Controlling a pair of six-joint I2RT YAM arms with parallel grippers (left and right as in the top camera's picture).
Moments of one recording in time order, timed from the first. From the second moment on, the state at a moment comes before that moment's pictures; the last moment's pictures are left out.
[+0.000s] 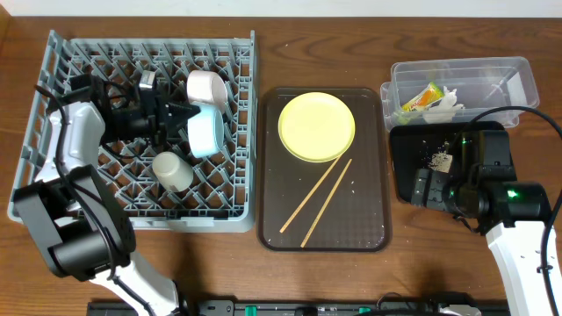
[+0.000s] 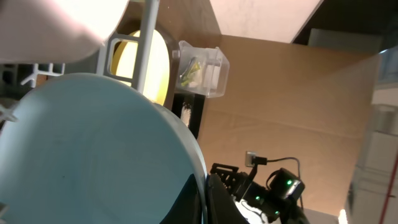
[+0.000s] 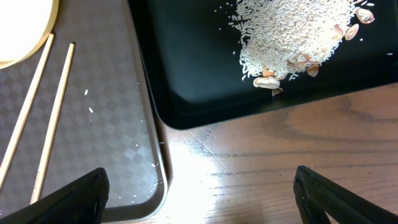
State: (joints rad) left arm 0.36 1.91 1.39 -1.07 1.32 -0.09; right arm 0.01 1.11 0.95 -1.07 -0.01 0.23
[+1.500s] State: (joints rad) left arm -0.05 1.47 1.39 -0.96 0.48 -0.09; right arm 0.01 1.11 0.95 -1.06 -0.01 0.23
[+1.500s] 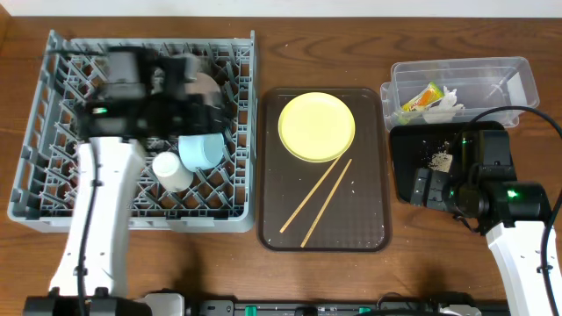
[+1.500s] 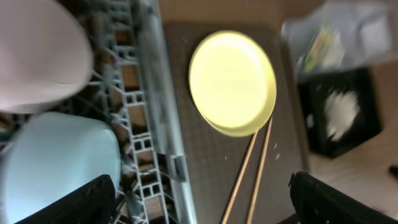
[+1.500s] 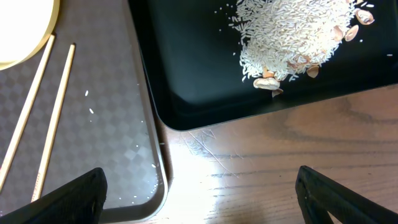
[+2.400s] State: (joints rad) left arm -0.72 1.92 1.35 -0.95 0.01 -0.21; right arm 0.01 1.11 0.95 -1.07 -0.01 0.23
